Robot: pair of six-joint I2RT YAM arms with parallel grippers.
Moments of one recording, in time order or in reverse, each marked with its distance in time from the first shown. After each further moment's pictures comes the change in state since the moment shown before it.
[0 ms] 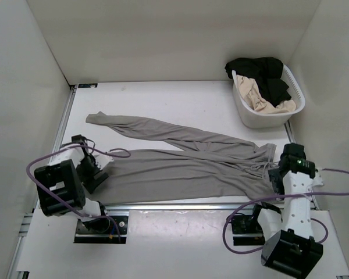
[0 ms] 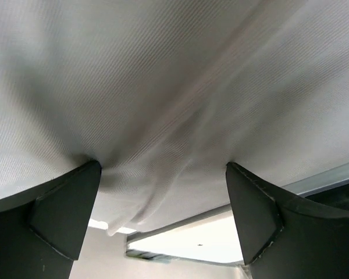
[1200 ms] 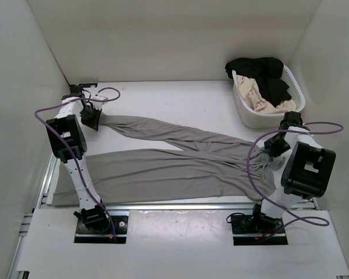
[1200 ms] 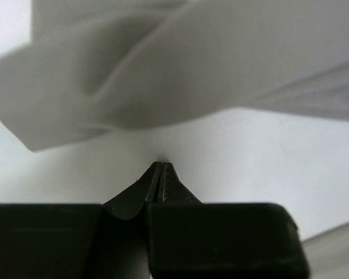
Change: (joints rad) left arm -0.035 0.813 1.101 0.010 0.309 -0.483; right arm 0.002 0.793 0.304 0.657 -0.234 -0.409
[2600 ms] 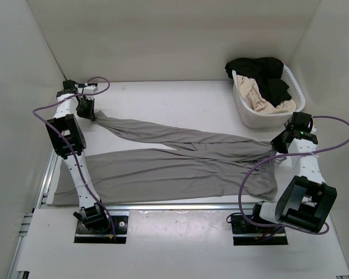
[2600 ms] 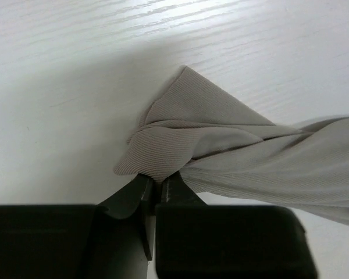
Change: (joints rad) left arm 0.052 0.168 0.263 0.031 0.045 -0.181; right arm -0.008 -0.340 -0.073 -0.033 -0.026 -0.163
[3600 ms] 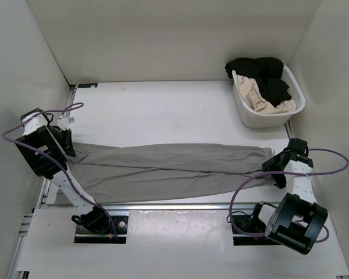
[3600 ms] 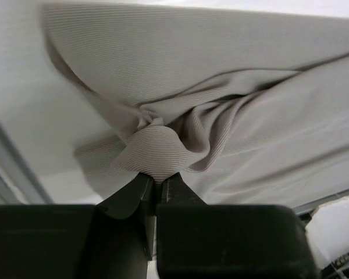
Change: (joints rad) left arm 0.309 -0.369 -0.474 -0.353 0.008 0.145; right arm -0.087 -0.182 -0.299 -0.095 0.009 0.057
